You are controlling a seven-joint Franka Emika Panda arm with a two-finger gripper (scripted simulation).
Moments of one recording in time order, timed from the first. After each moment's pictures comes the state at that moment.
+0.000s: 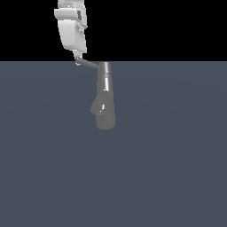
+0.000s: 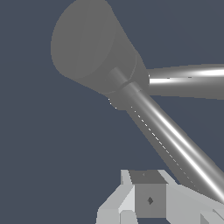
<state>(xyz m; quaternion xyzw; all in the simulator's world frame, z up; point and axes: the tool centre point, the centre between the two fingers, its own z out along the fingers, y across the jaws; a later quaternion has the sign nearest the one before) 0.082 0.134 0.280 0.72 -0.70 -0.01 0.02</state>
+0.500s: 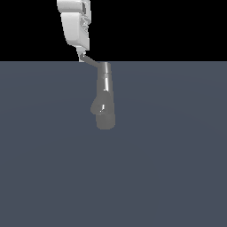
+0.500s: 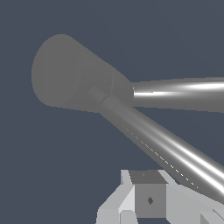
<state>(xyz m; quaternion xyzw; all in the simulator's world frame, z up) 0.062 0.115 0.290 0.72 -0.70 -0.01 0.02</state>
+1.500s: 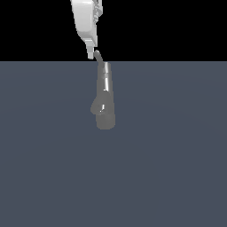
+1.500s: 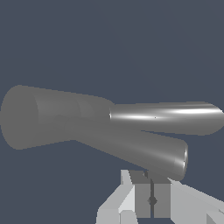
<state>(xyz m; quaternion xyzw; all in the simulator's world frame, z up) 0.026 0.075 0.303 0.73 -0.69 -0.02 0.02</state>
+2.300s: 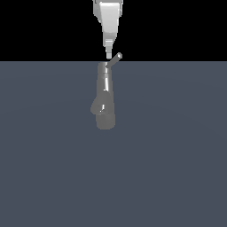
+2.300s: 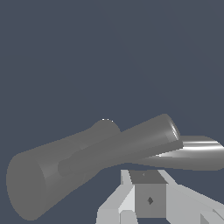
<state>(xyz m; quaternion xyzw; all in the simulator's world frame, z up) 0.037 0.016 0.302 0.73 -0.68 -0.02 0.02</state>
